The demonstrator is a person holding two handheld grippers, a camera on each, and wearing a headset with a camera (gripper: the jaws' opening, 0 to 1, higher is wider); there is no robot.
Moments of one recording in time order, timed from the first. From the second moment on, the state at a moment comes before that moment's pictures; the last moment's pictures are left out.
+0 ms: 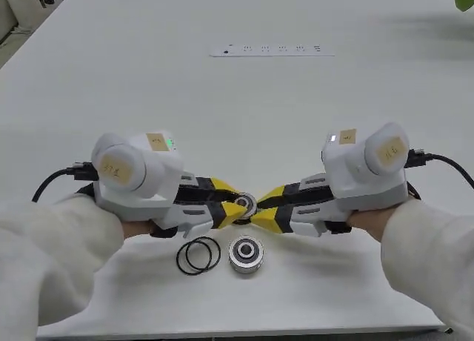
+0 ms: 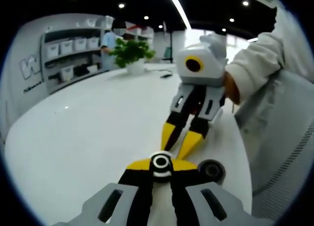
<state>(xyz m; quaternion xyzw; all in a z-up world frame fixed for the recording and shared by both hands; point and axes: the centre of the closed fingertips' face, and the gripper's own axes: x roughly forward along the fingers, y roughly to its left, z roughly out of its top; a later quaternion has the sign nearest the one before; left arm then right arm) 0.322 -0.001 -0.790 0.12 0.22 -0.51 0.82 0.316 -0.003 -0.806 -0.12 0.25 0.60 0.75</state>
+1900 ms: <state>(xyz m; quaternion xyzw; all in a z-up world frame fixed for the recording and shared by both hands) 0.319 0.001 -0.791 0.13 0.22 -0.51 0.82 0.319 -0.004 -0.806 -0.15 0.24 0.61 0.74</state>
